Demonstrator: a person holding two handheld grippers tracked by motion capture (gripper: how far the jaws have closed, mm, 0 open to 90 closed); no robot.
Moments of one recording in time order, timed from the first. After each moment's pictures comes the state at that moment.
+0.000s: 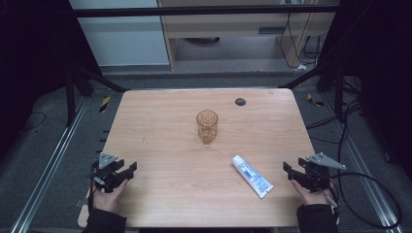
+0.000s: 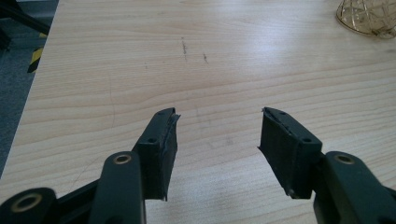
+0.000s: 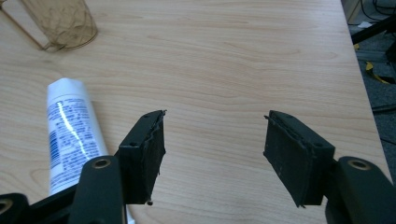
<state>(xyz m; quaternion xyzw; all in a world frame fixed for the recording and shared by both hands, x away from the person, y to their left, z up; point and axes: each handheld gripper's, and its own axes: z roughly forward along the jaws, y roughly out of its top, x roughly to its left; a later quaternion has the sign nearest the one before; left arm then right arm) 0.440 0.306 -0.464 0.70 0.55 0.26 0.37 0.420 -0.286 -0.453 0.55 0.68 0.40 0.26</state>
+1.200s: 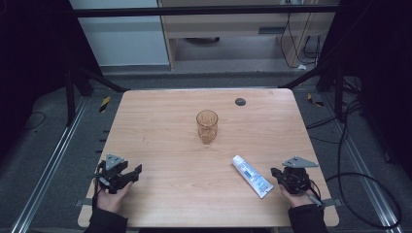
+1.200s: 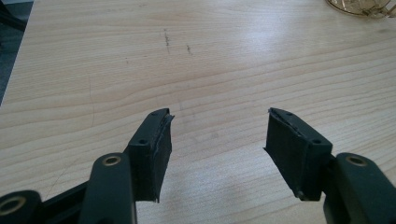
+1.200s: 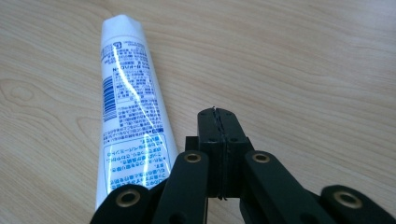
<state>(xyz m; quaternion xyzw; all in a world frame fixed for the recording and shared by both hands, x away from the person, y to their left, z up) 0.440 0.295 -0.469 0.72 0.54 0.25 0.36 0.426 -0.244 -0.472 0.49 0.77 0.36 0.20</state>
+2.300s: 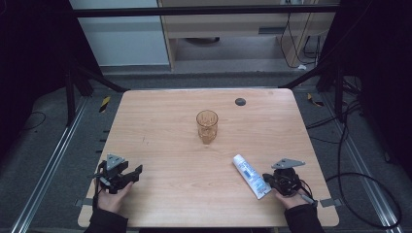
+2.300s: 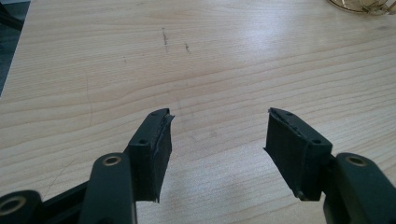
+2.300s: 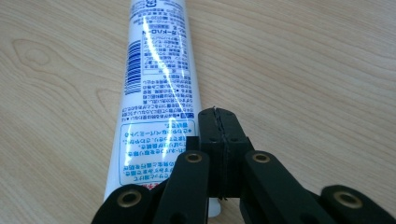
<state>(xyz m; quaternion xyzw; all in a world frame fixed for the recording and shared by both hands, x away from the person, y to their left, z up) 0.441 0.294 -0.469 0.73 0.53 0.25 0.35 0.433 -0.227 -0.486 0.46 0.81 0.33 0.15</state>
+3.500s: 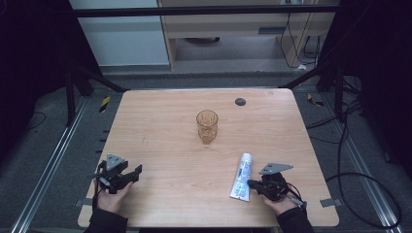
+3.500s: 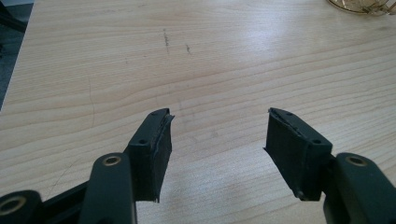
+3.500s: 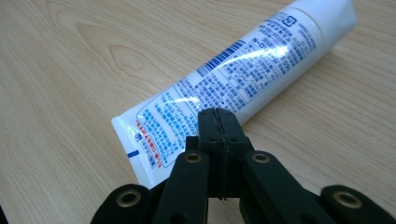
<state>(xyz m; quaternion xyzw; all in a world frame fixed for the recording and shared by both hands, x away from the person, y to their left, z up) 0.440 0.294 -0.469 0.72 0.53 0.26 0.35 0.422 -0.193 -0.487 0.41 0.82 0.38 0.09</state>
